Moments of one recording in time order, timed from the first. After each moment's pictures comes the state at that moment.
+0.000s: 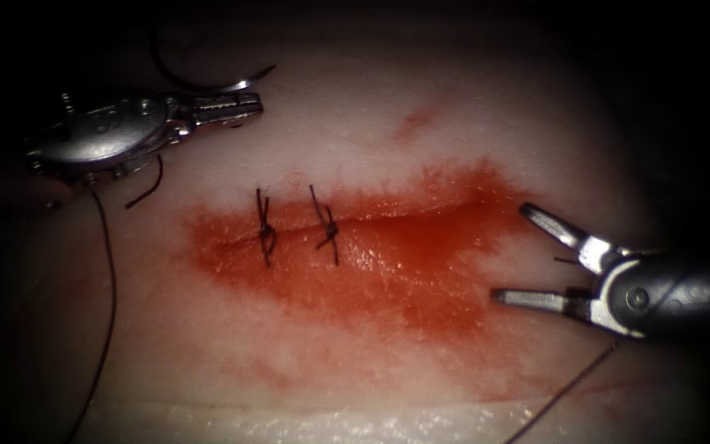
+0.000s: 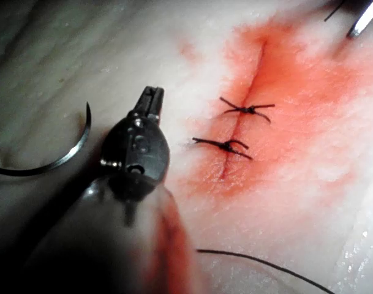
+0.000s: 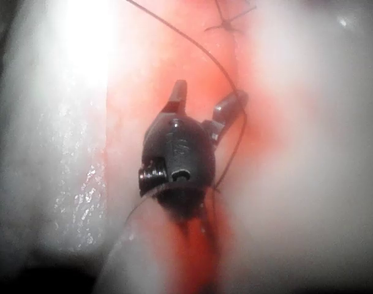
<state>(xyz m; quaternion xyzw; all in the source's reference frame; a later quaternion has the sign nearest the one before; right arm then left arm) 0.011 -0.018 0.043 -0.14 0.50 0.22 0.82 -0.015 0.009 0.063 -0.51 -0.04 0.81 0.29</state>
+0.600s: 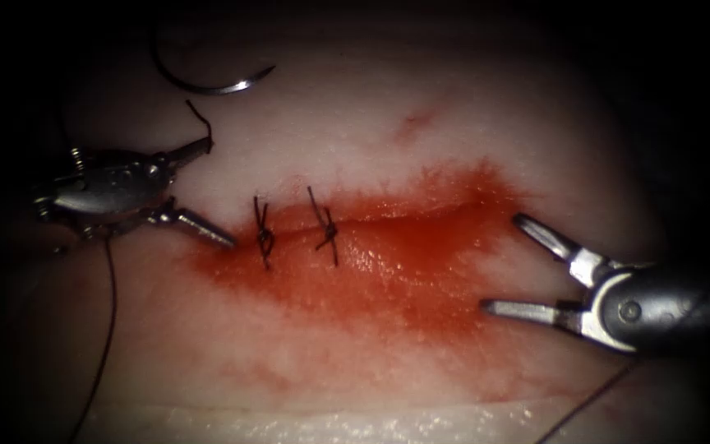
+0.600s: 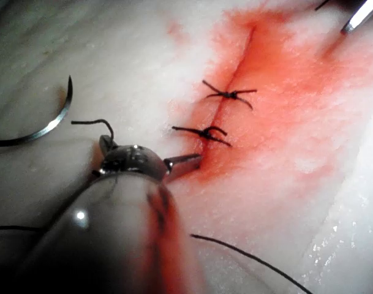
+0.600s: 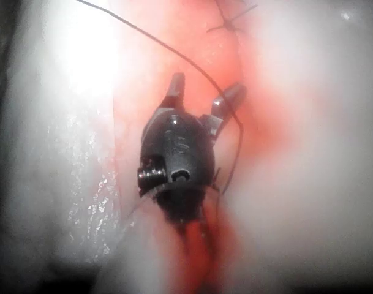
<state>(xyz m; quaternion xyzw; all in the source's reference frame) 0.011 -0.019 0.043 -0.11 0.49 0.24 0.83 -0.014 0.006 0.062 -0.38 -0.15 0.86 0.32</state>
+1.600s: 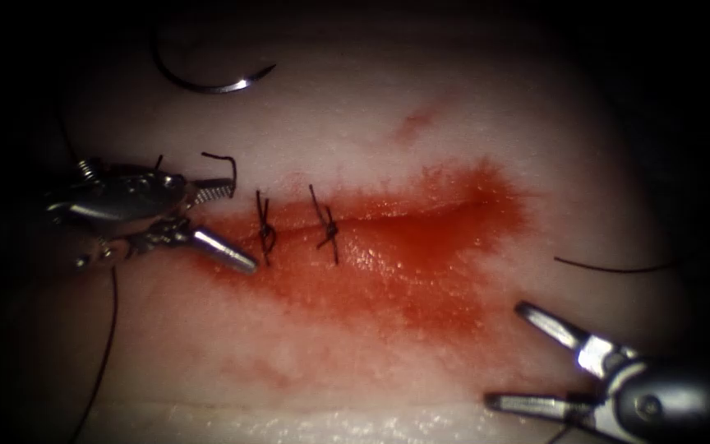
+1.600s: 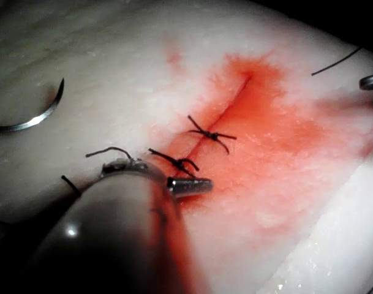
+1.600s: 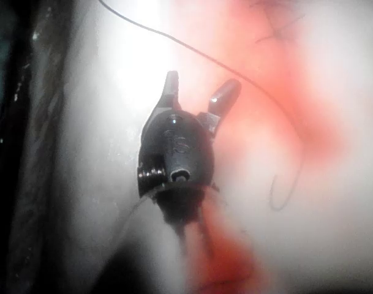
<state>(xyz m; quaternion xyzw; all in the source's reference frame) 0.012 -0.024 0.040 -0.06 0.48 0.26 0.84 -0.015 0.003 0.063 -0.33 -0.29 0.81 0.38</state>
